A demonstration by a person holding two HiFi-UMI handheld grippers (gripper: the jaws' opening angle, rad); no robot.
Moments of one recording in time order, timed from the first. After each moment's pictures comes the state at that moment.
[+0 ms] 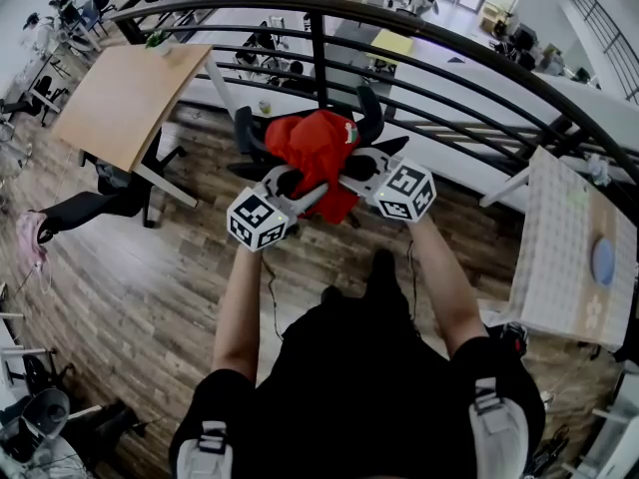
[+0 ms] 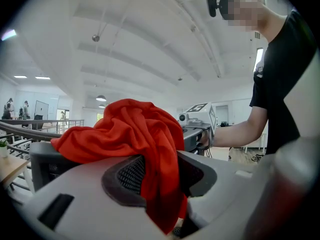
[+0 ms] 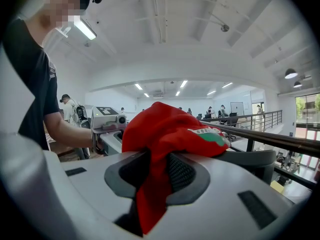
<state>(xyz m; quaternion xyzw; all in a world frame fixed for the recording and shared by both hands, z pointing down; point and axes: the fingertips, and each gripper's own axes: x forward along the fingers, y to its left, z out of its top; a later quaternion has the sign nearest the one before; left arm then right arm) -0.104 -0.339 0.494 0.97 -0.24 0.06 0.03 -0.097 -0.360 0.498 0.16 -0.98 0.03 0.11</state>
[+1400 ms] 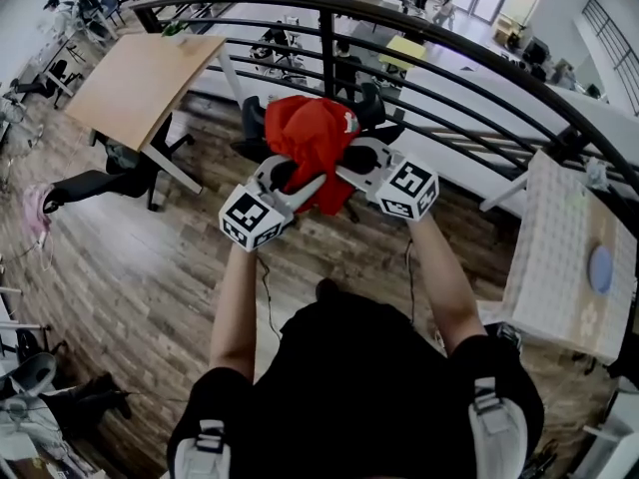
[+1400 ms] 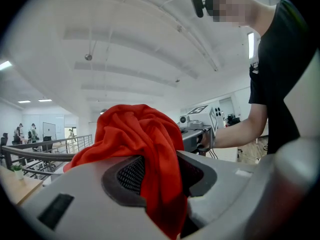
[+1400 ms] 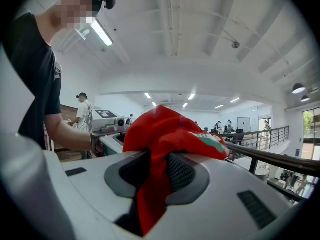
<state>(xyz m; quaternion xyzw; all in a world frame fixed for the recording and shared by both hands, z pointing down) -0.087 -0.276 0.436 0.96 -0.29 0.05 -0.04 -0.082 -0.297 0.440 0.13 -0.99 -0.03 0.05</state>
